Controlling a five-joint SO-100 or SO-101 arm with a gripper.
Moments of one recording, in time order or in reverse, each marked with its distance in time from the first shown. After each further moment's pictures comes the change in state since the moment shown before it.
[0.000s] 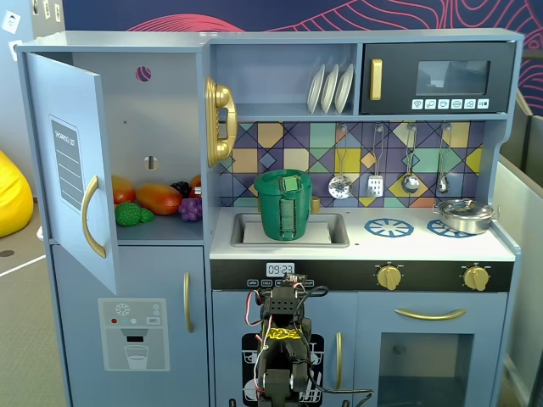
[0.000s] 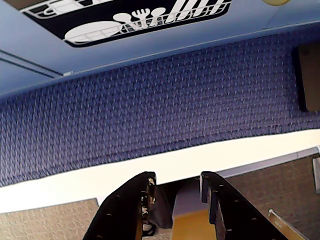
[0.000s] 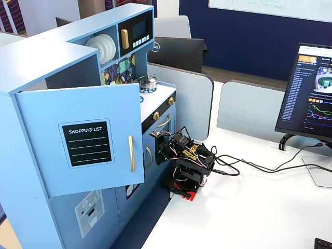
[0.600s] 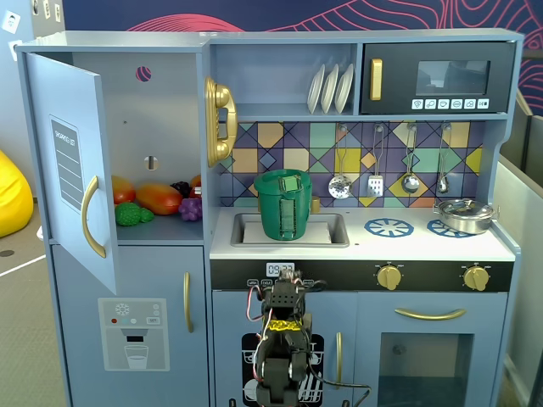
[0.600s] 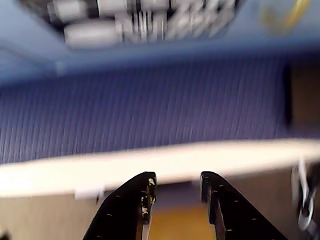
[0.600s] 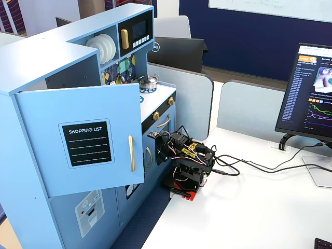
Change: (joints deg) arm 0.7 -2.3 -2.8 -6.5 -6.4
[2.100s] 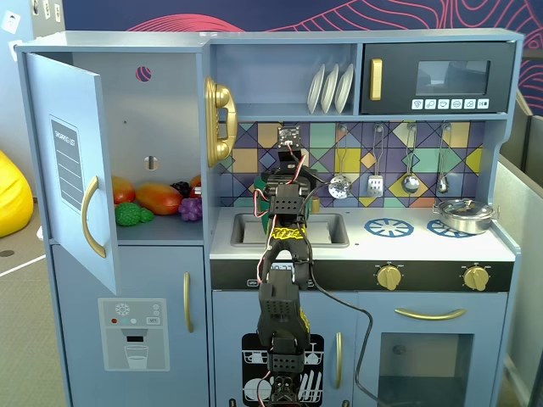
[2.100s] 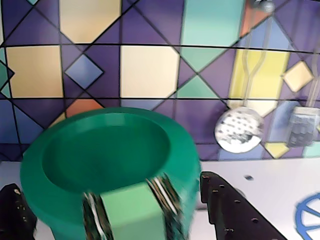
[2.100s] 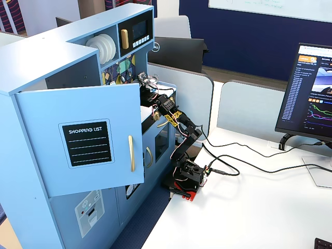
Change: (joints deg) arm 2.5 -58.4 -83.1 -37.6 -5.7
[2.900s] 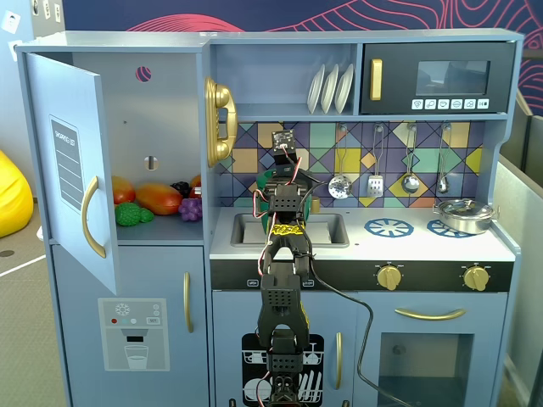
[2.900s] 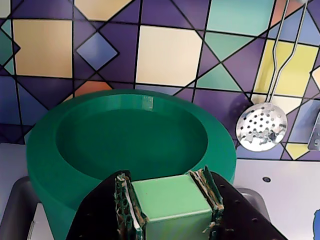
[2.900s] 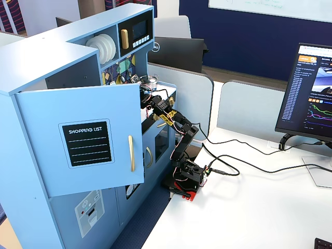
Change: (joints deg) arm -2.5 -7.8 -0.3 -5.4 -3.5
